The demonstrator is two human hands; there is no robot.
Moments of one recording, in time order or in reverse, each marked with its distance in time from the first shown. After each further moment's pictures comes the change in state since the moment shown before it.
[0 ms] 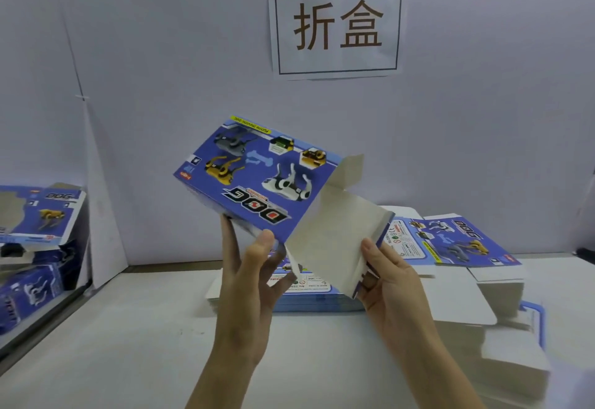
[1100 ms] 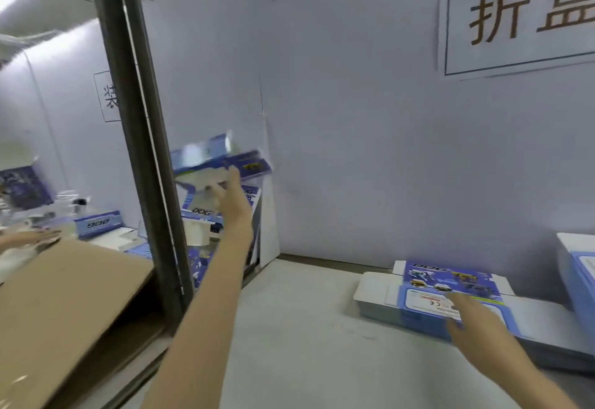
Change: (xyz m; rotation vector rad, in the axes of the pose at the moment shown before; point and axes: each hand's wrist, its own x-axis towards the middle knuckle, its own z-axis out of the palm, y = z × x) left_hand 0.109 0.162 -0.194 0.338 0.755 0.257; right_hand 0.068 0.125 0.007 -1.714 -0.236 -0.052
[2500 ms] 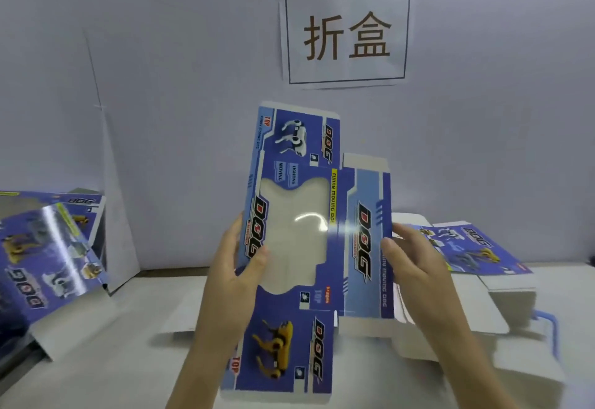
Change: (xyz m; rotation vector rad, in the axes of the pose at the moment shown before) left_hand -0.220 -0.056 0.067 0.120 -0.725 0.107; right_hand -0.089 0.019 -0.134 0.972 0.471 -0.078
